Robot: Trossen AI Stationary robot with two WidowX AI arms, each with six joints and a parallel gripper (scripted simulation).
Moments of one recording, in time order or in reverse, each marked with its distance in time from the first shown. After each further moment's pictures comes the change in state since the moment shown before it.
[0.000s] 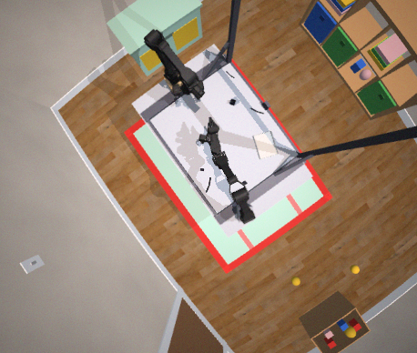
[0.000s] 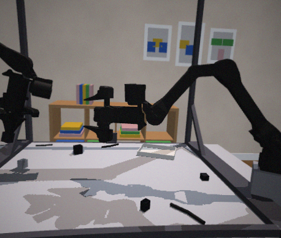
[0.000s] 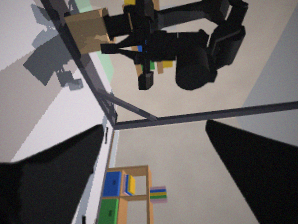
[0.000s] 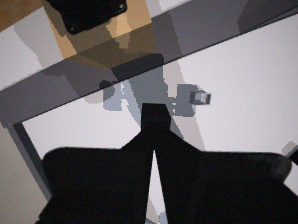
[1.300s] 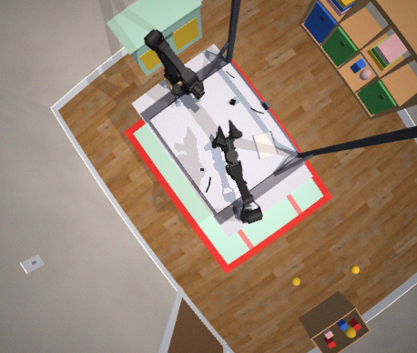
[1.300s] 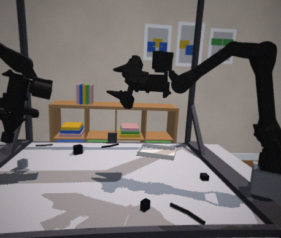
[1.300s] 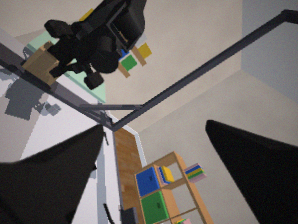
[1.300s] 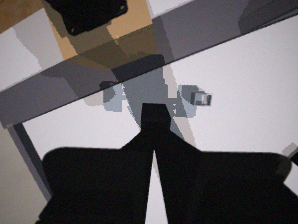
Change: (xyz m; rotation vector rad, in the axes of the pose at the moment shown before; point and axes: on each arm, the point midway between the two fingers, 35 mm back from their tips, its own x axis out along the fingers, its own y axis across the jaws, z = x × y) left arm -0.072 -0.116 -0.055 0.467 0.022 -0.063; right arm 0.001 0.000 0.001 0.000 -0.005 0.003
